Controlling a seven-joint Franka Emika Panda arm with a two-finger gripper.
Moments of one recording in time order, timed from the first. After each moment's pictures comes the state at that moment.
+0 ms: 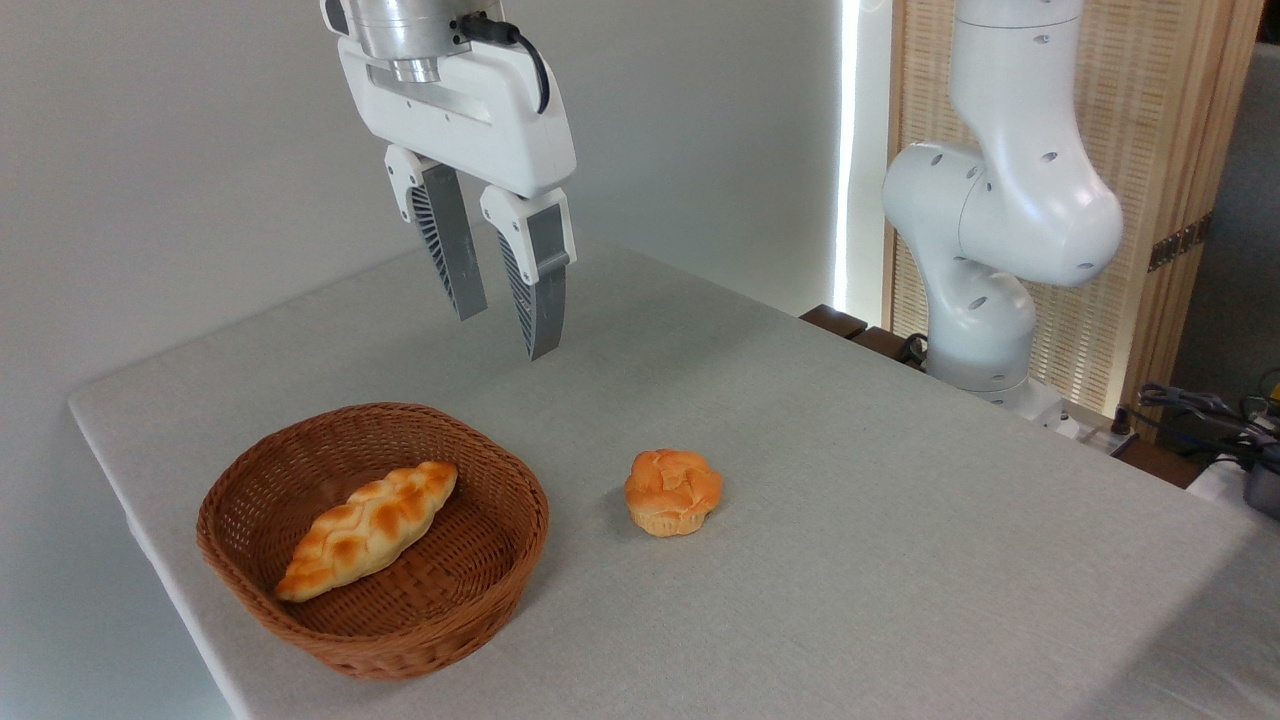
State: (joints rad) arm -0.05 -0.01 -0.03 -1.58 -0.03 1.56 0.65
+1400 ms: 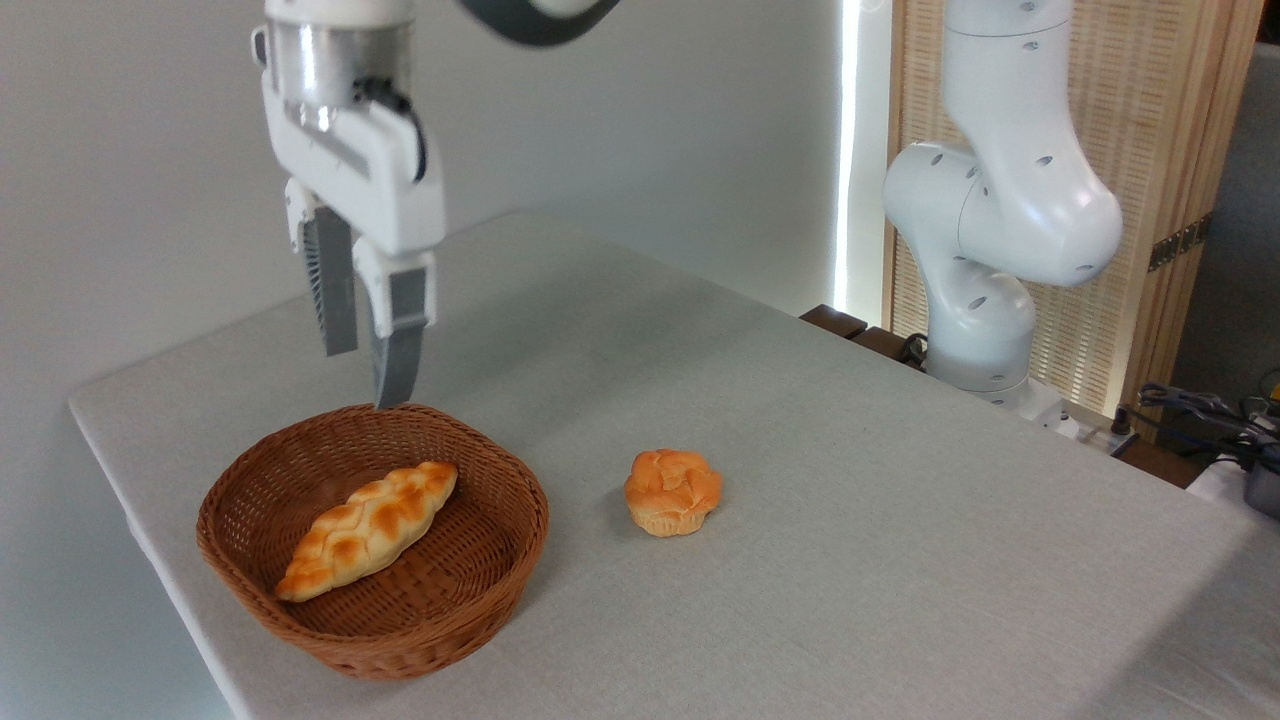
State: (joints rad) arm -0.06 0.08 -0.12 -1.62 -0.06 1.92 0.64
